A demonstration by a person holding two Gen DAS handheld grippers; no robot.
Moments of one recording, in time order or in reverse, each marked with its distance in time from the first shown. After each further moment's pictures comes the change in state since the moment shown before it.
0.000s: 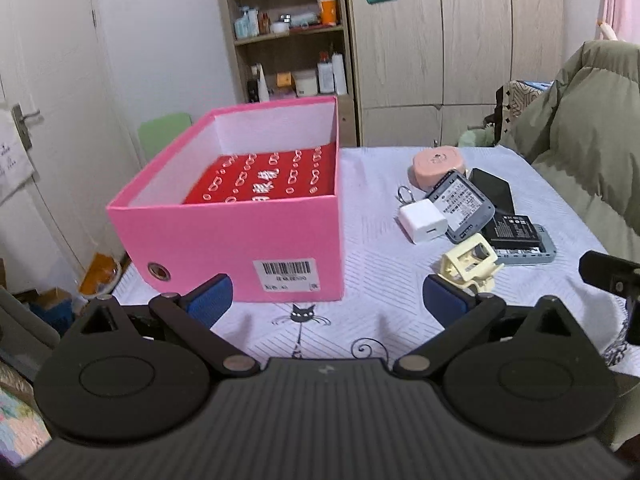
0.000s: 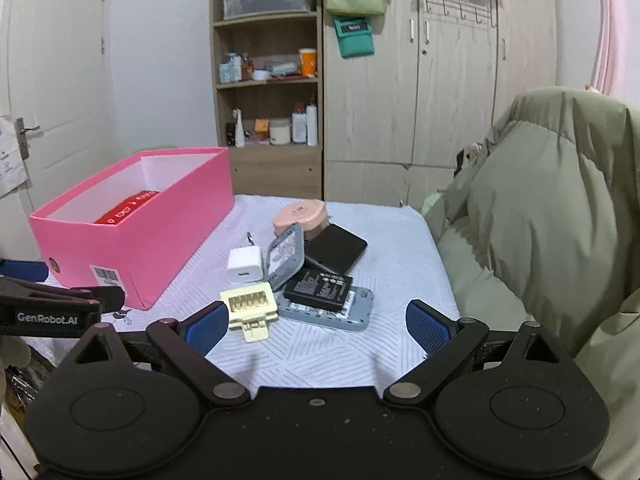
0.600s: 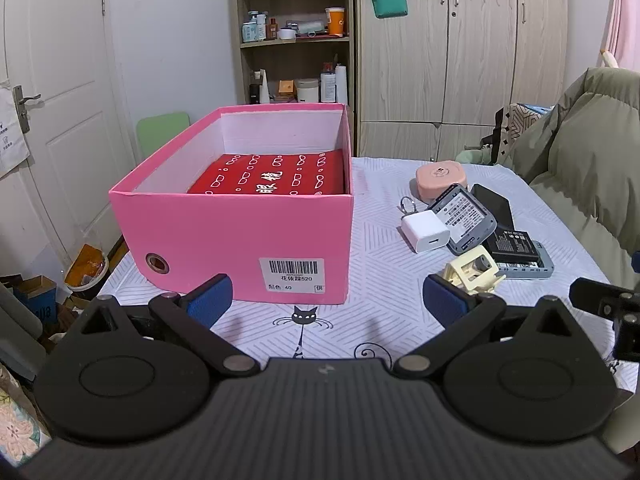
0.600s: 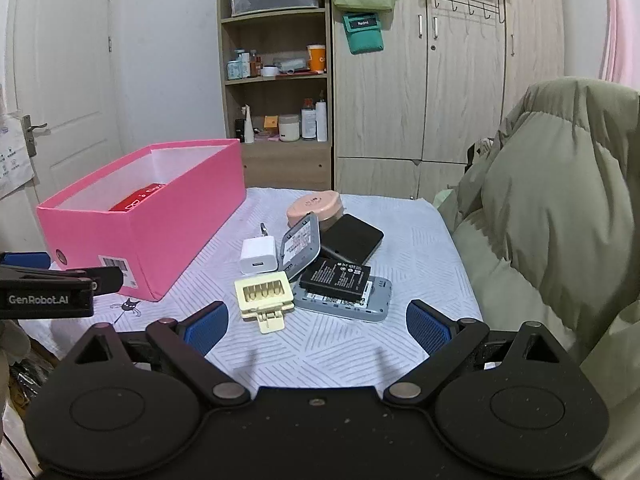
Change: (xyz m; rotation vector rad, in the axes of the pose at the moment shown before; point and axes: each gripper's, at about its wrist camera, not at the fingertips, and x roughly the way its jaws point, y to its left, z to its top) left arm 0.004 0.016 -0.007 -0.075 -0.026 -0.041; right arm 0.007 0.007 -0.007 0.006 0.031 0.006
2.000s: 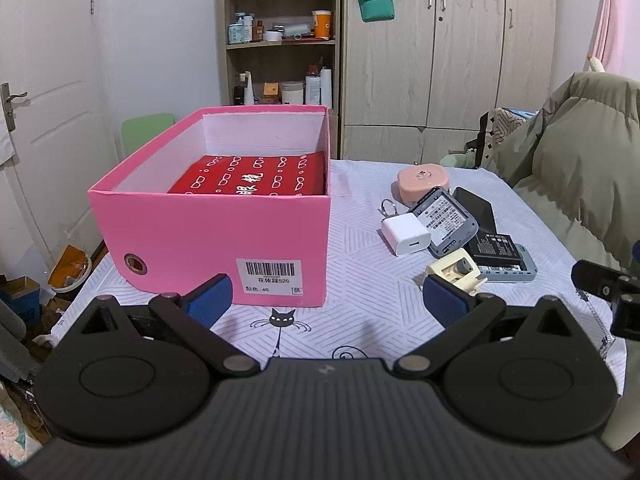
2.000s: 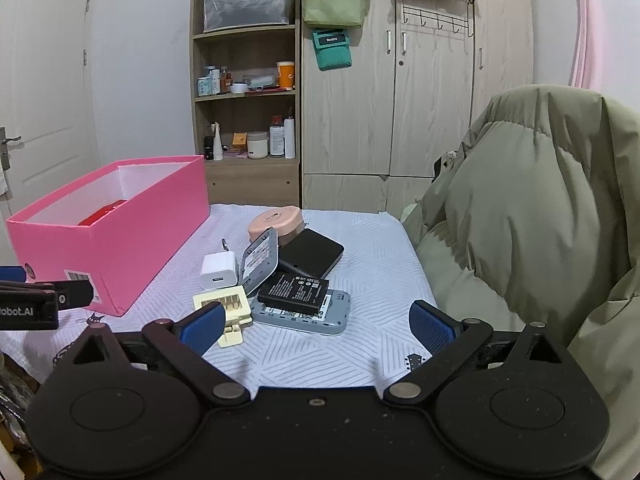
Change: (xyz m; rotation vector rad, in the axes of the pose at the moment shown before) left arm 0.003 -0.005 -0.001 -0.004 -0.016 -0.055; right arm -0.002 -0.013 -0.003 0.007 -0.075 -0.082
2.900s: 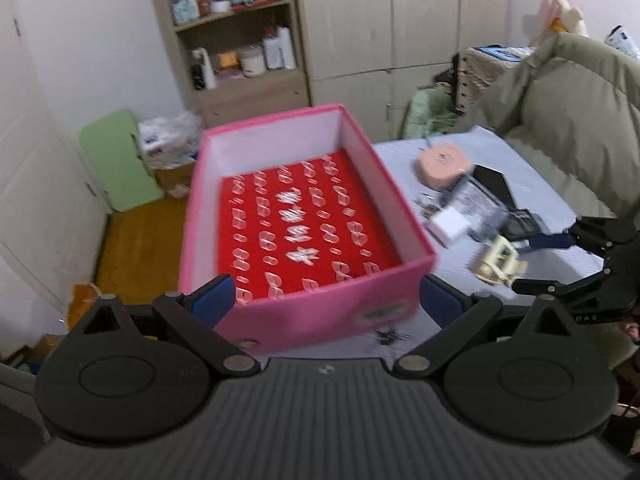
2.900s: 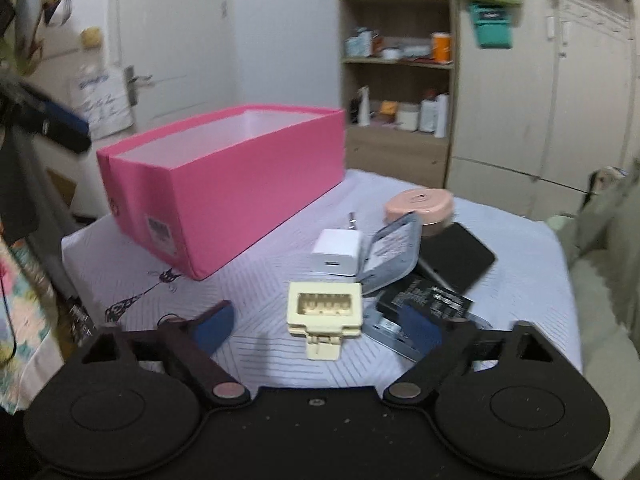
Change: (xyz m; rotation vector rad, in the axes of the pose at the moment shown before) left arm 0.003 0.096 0.114 0.226 0.221 -0.092; right arm 0.090 0.026 0.009 -0.235 0.134 0.448
